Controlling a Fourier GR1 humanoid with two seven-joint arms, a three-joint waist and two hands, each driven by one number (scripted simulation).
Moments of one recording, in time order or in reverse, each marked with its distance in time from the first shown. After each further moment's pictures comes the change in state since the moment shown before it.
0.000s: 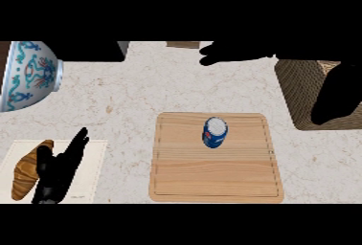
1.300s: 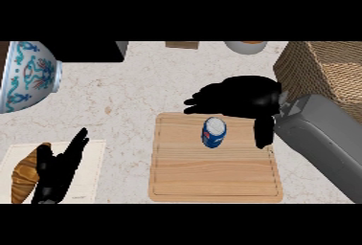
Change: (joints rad) left arm 0.010 -0.032 0.041 -0.011 -0.043 -0.032 0.032; right arm 0.292 0.202 0.172 0.072 0.441 -0.255 -0.228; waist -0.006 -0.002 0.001
